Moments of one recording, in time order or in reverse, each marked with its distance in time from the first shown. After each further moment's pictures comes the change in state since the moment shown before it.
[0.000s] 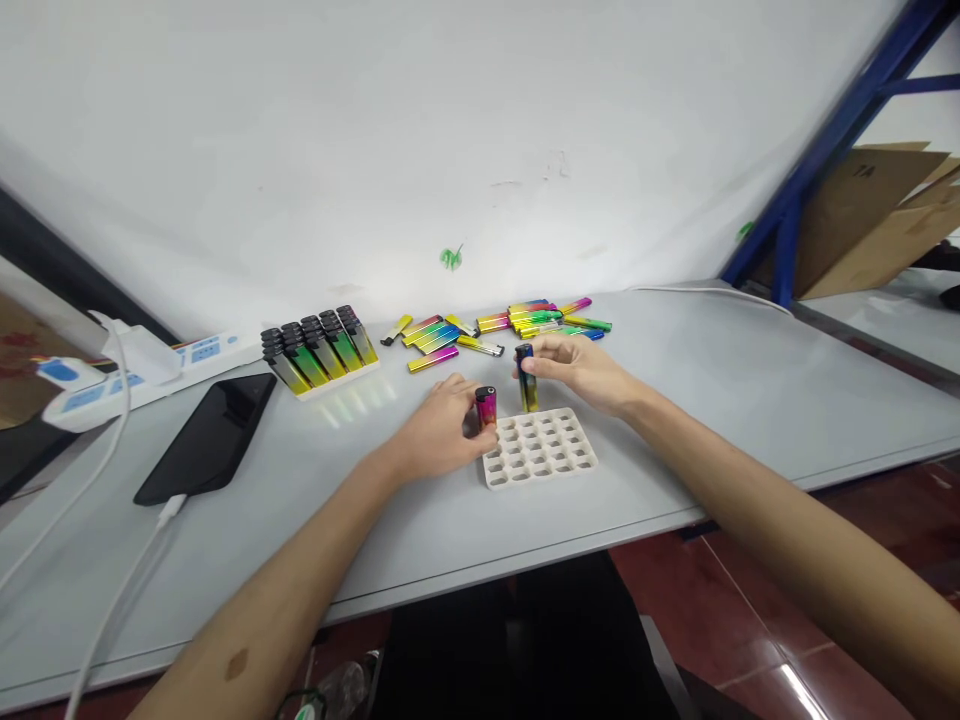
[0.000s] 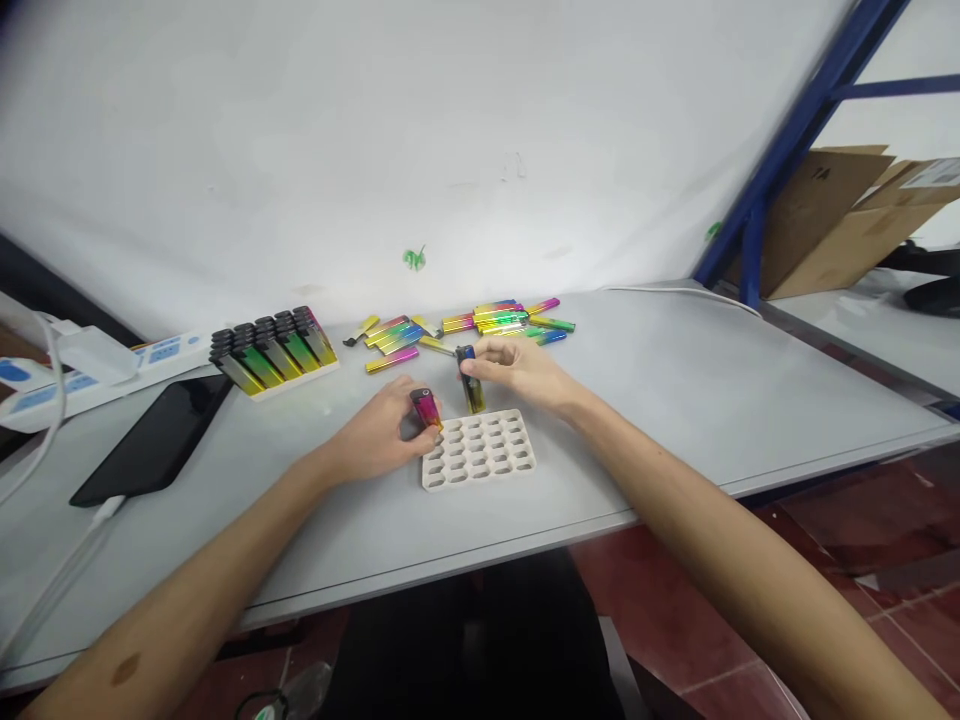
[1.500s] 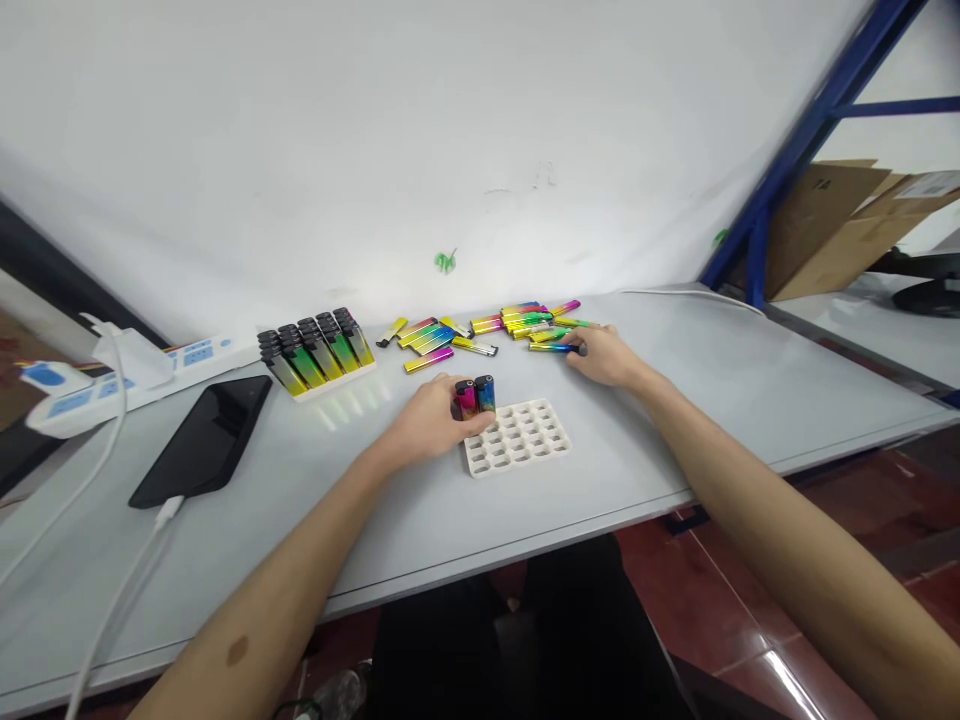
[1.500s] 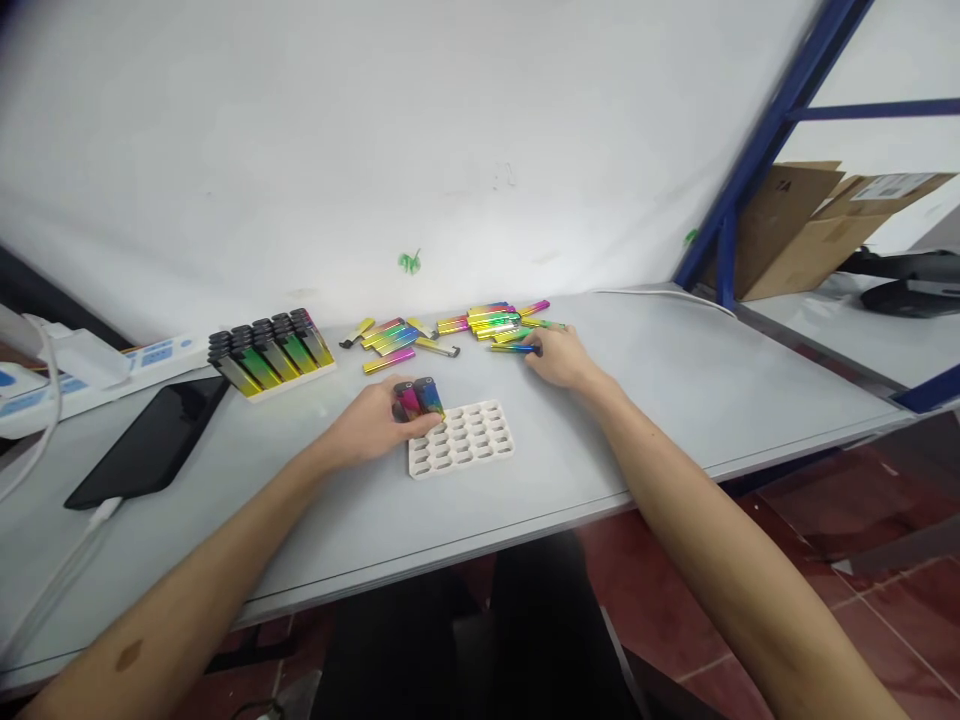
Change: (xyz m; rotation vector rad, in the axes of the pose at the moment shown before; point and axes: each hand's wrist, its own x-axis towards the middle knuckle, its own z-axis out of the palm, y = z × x) left_hand 0.000 -0.005 -0.003 -0.147 0.033 -0.316; right_hand 0.005 0.041 -0.066 -1.134 0.295 0.186
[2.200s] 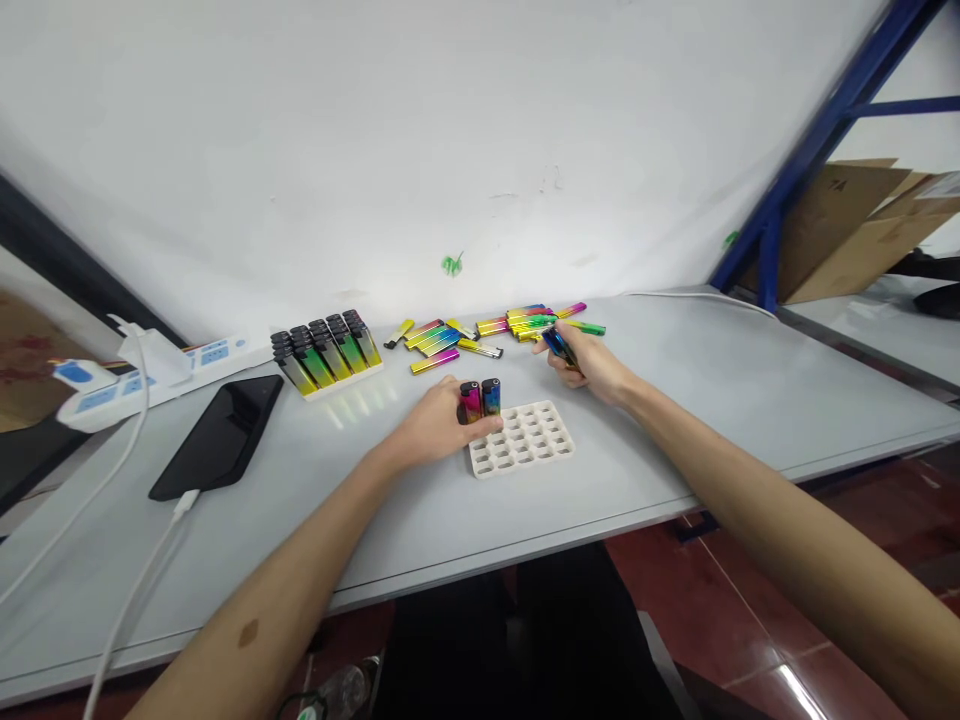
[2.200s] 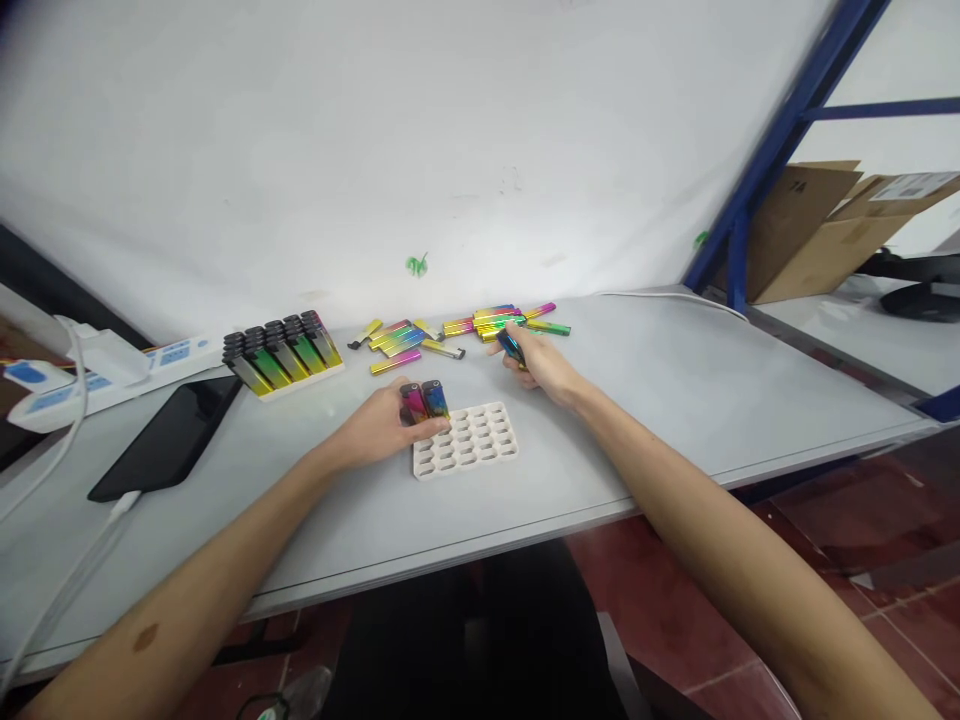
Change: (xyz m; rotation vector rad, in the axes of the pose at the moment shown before) left_hand 0.000 -0.003 0.002 0.016 -0.001 0.040; right_hand -0.017 -0.051 -0.008 1.275 -0.246 0.175
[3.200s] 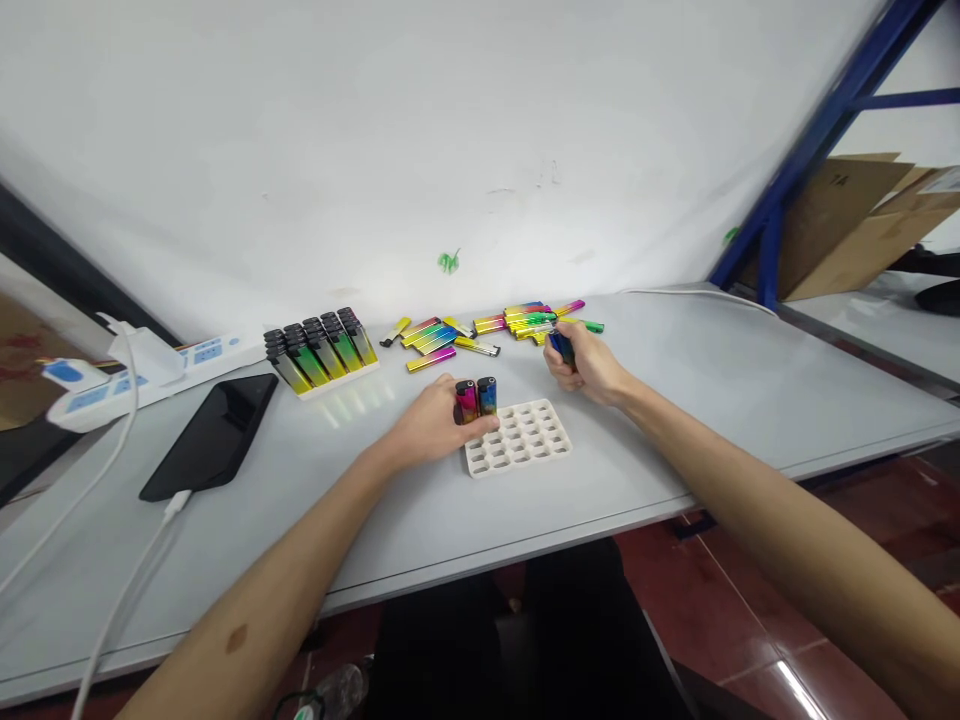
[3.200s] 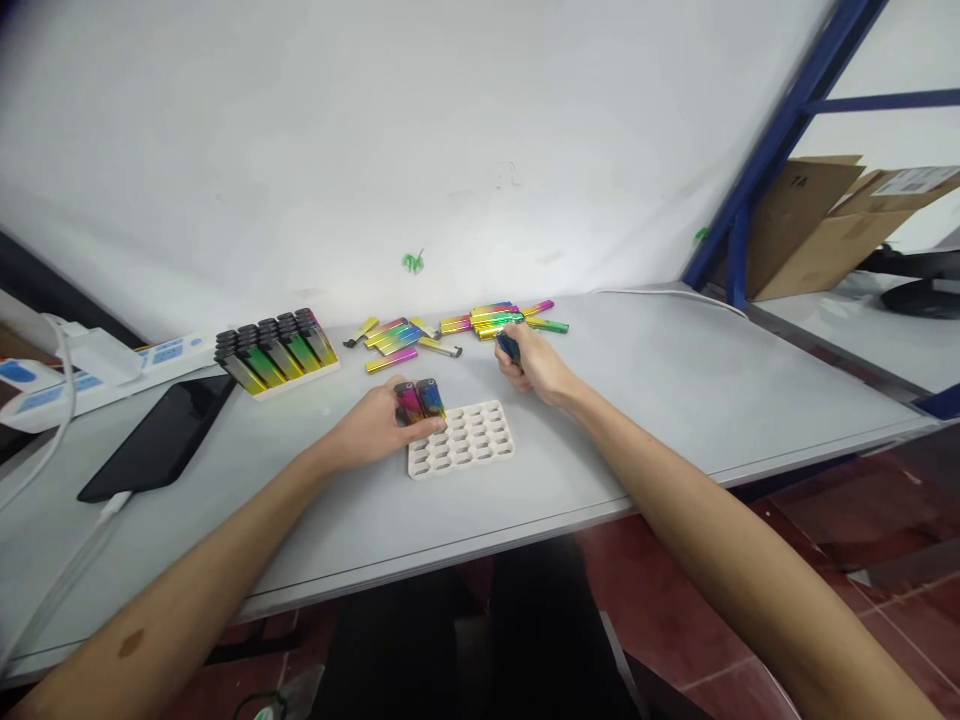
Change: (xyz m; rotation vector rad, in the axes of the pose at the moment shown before) left_hand 0.002 -0.003 0.002 0.088 -0.018 0.002; right_hand -0.001 -0.001 0.004 0.031 -0.044 0.028
